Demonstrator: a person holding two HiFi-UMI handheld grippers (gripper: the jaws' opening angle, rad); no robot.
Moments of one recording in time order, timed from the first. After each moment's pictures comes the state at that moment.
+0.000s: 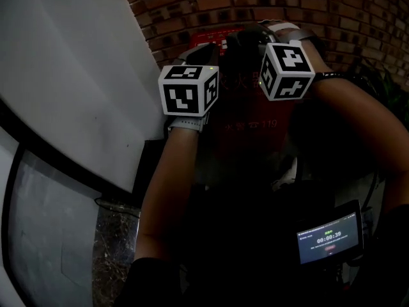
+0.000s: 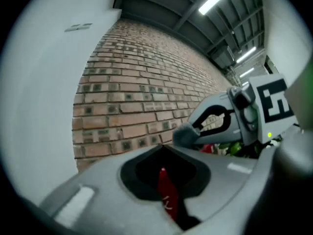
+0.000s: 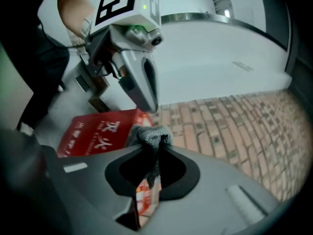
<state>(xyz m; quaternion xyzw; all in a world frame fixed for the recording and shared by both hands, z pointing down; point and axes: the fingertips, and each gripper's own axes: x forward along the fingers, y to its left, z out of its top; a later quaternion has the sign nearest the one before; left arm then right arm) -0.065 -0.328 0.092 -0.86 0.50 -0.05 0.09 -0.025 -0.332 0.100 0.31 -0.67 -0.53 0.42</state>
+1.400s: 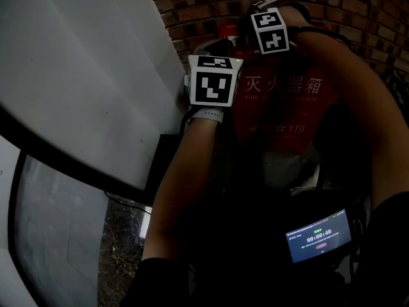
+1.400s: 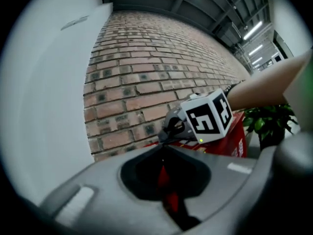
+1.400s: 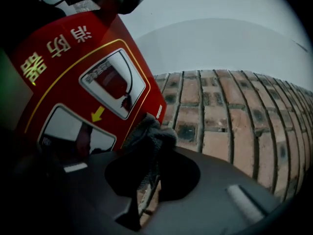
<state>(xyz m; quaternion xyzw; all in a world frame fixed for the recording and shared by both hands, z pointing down) -0.132 -0.413 0.130 -0.81 0.57 -0.13 0.10 -0.083 -0.539 0.159 0.22 -0.61 -0.52 0.56</state>
